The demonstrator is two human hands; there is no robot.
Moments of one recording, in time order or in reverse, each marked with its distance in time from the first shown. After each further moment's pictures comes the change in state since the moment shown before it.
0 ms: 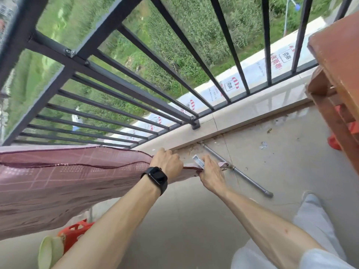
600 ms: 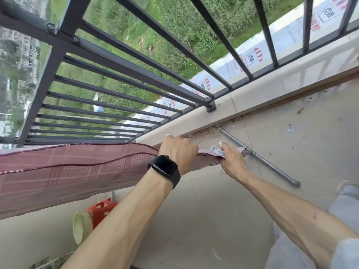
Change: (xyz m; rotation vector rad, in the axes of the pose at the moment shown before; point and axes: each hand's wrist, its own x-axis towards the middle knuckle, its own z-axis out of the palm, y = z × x) left_hand 0.023 0.000 -0.010 -0.125 -0.091 -0.103; right_hand 0.046 0.055 0.031 0.007 -0.073 -0.018
